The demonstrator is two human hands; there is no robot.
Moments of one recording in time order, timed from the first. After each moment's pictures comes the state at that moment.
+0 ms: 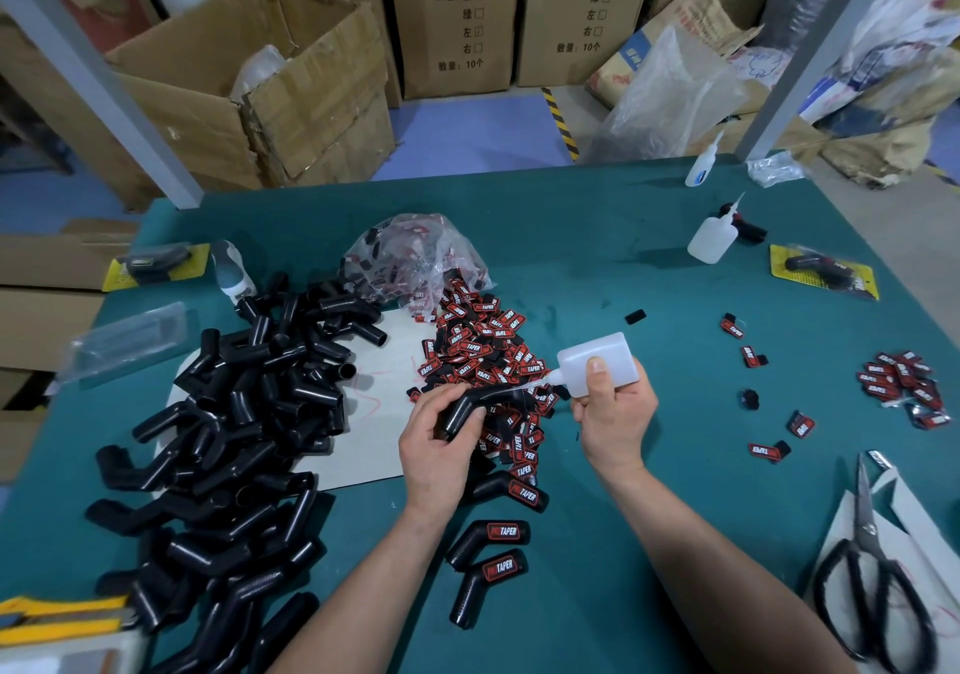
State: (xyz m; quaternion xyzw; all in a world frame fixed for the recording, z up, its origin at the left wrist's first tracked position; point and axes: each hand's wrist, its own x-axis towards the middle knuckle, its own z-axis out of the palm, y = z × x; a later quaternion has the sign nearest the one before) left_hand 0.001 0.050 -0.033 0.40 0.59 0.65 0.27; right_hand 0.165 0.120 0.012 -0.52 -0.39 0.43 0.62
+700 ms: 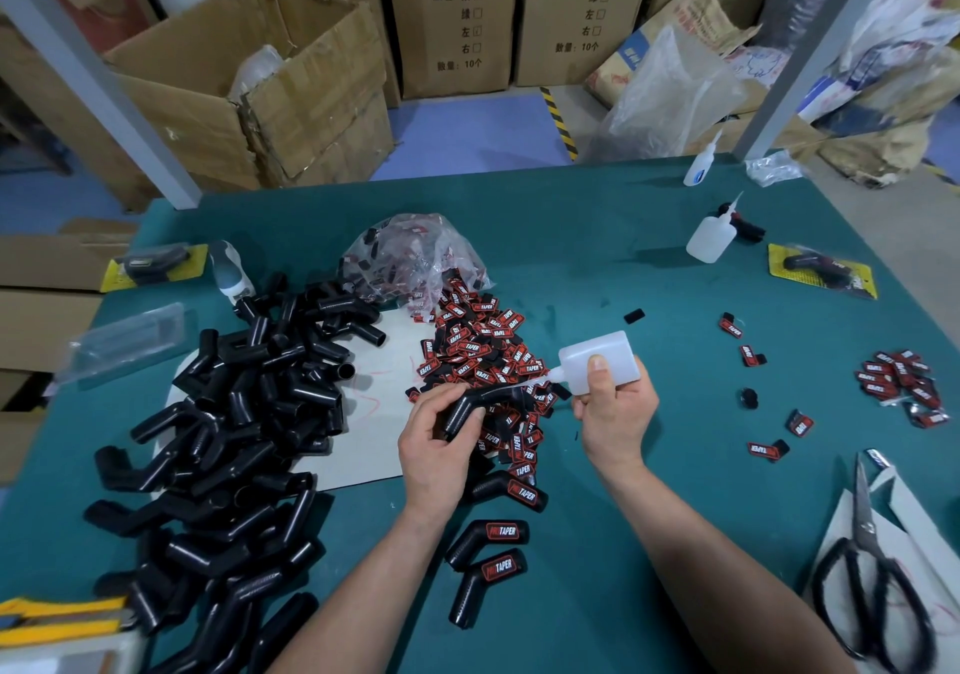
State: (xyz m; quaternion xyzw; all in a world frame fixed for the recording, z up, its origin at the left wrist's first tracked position) left_hand 0.001 0.049 -0.033 0.40 0.60 0.64 0.27; right_hand 0.166 0.120 0.013 -0.53 -0.38 0.43 0.62
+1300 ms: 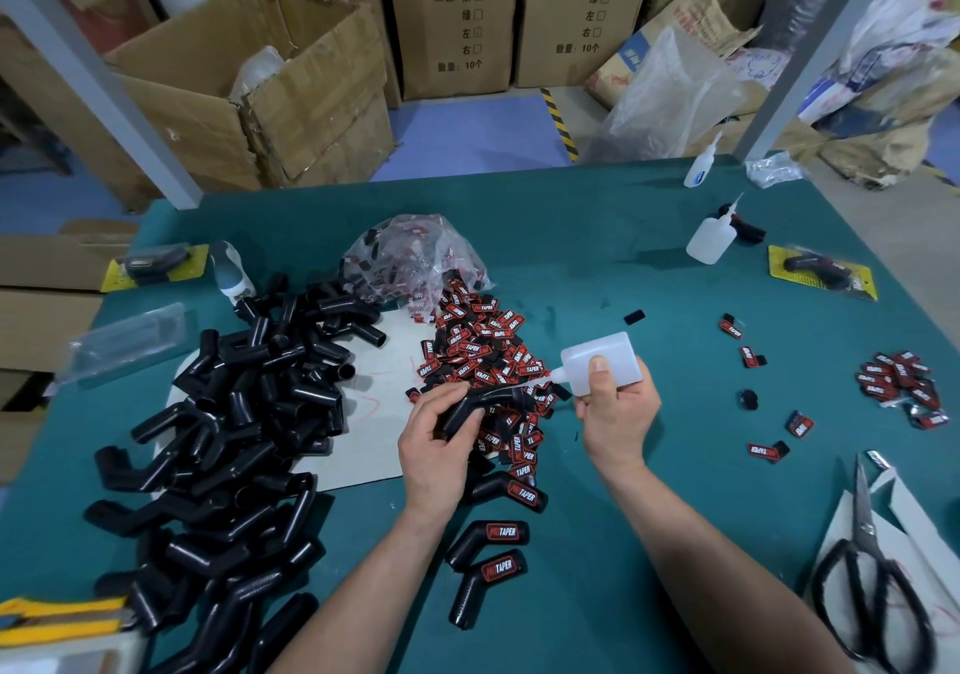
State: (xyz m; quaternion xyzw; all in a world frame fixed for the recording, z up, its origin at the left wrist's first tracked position) left_hand 0.002 0.049 -0.029 0.41 0.59 0.64 0.26; right_hand 0.167 0.120 0.016 -0.54 -0.38 0.42 0.63
